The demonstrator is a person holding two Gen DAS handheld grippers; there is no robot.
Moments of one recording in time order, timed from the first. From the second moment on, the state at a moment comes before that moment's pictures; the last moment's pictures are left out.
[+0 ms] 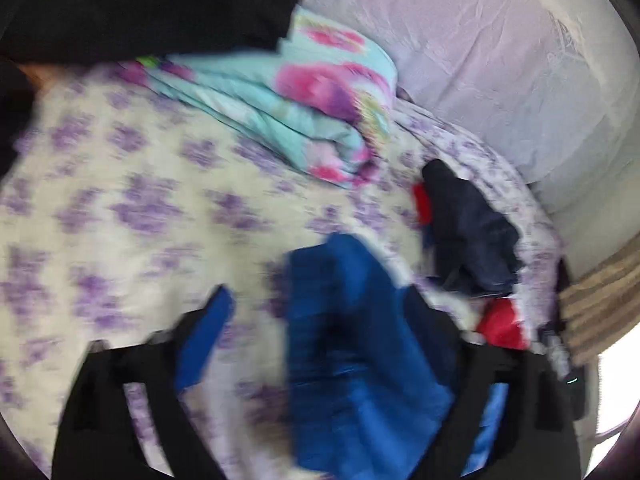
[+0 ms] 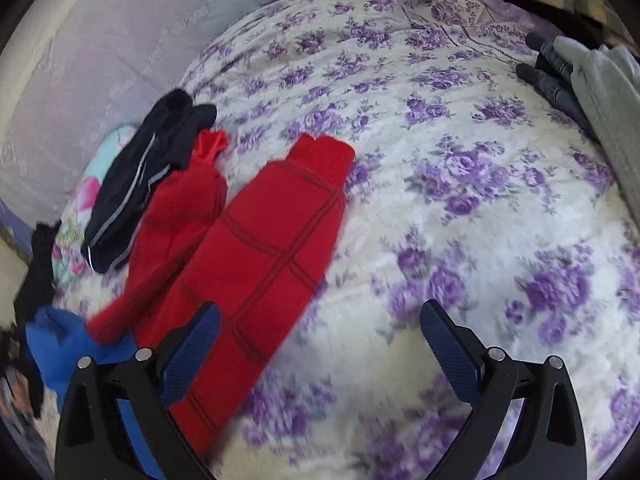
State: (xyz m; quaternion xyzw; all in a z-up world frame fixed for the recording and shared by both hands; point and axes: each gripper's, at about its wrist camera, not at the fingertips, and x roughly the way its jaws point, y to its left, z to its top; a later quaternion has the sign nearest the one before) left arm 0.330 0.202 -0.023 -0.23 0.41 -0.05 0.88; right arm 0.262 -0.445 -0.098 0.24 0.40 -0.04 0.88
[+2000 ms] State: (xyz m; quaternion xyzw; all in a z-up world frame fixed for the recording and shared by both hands) left arm 0.120 0.214 -0.034 -0.40 0.36 -0.21 0.82; right arm 0.068 -0.467 -0.019 0.26 0.29 0.03 0.92
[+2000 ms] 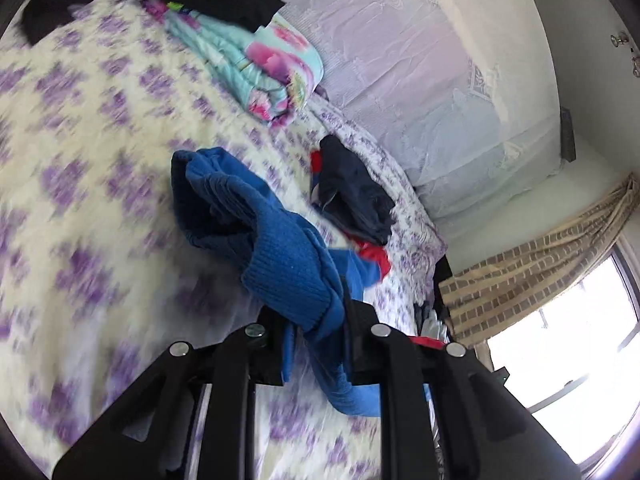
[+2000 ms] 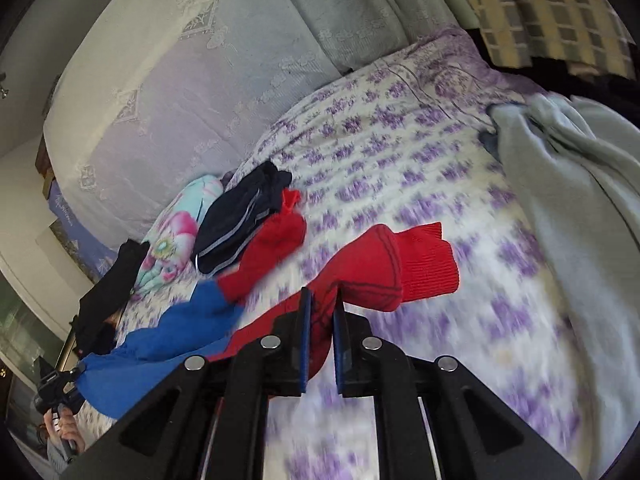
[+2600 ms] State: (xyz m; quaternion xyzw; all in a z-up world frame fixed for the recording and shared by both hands) left arm -0.011 0.279 -0.080 -0.31 0.34 -0.03 0.89; right arm -0.035 -0.479 -0.076 0.19 0.34 -0.08 0.92
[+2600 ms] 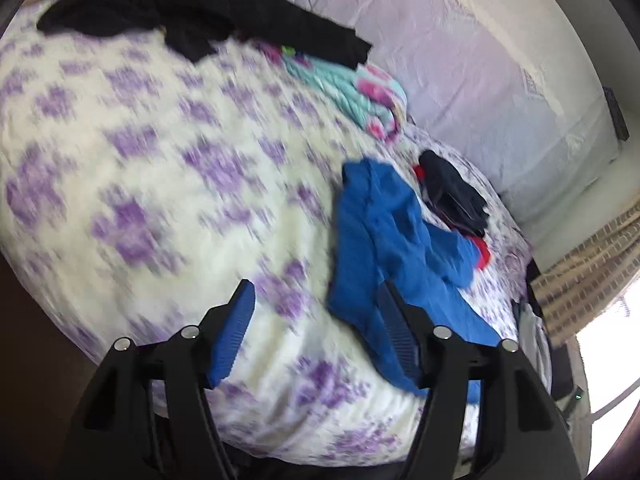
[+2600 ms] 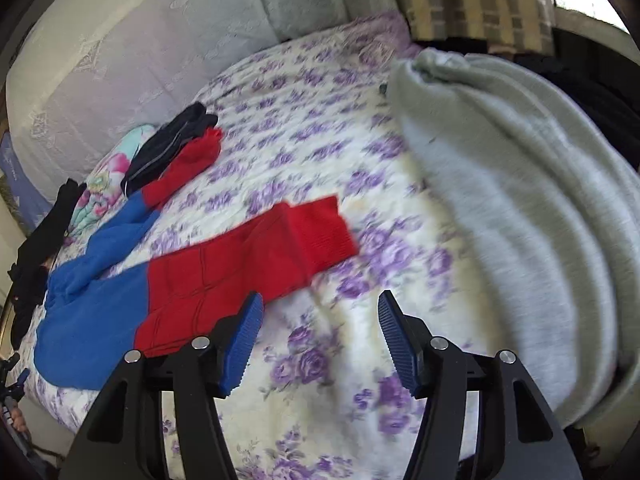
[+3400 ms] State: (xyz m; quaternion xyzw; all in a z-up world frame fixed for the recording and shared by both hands) left arm 0.219 0.250 -0.124 -0.28 0.41 -0.11 0.86; right arm 0.210 -0.402 -0.038 0.27 0.37 0.05 0.89
